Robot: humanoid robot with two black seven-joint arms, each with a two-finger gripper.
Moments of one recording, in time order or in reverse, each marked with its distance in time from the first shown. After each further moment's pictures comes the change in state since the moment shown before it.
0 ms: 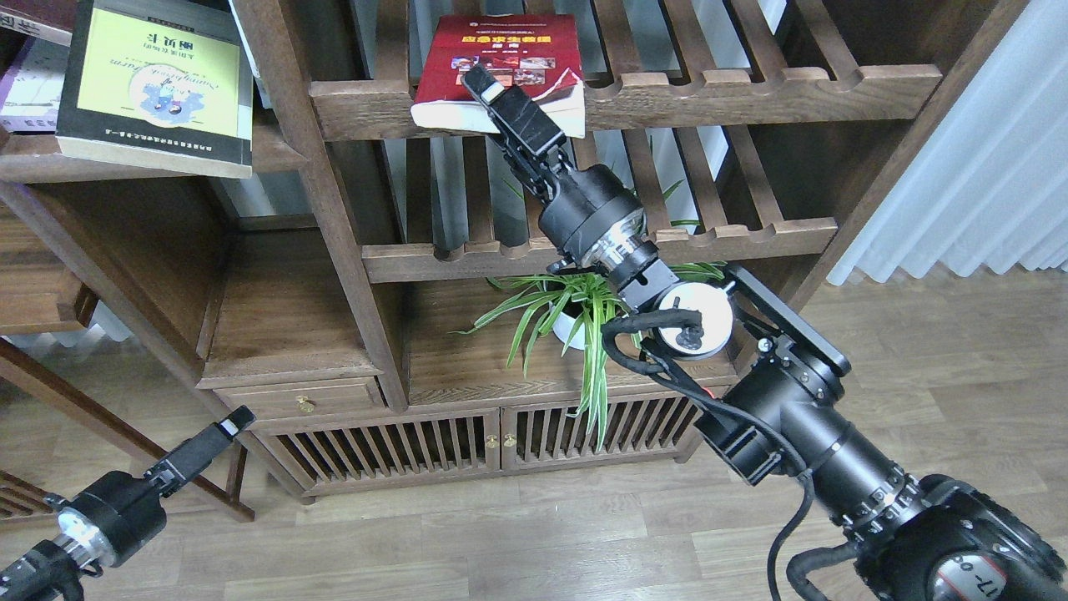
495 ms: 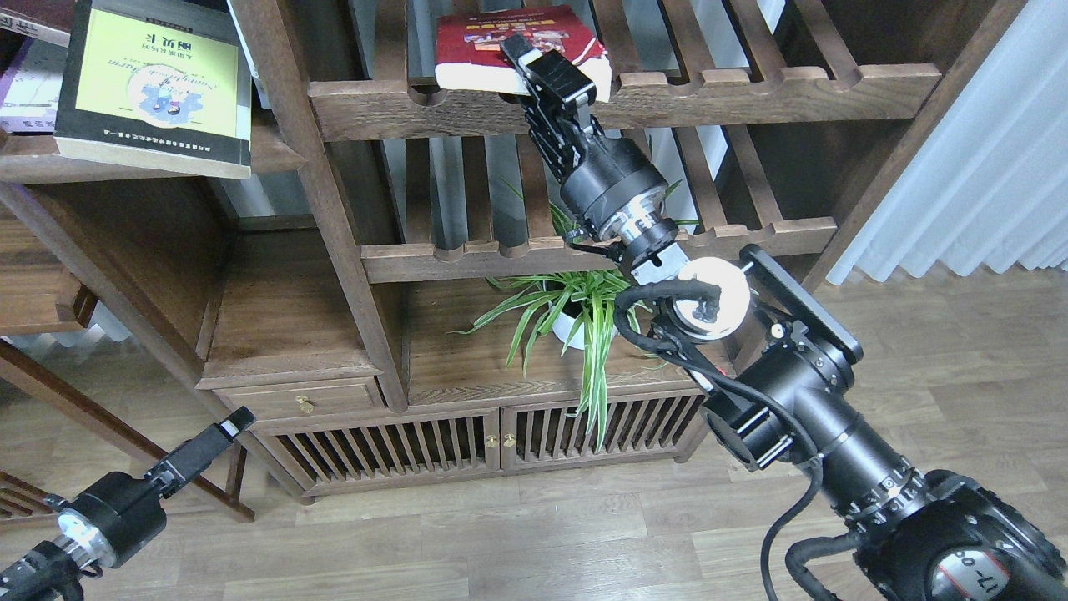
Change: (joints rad) left arm 0.003 0.000 -0.015 0.003 0.000 0.000 0.000; right arm -0.036 0.000 0.034 0.008 0.082 -0.006 0.023
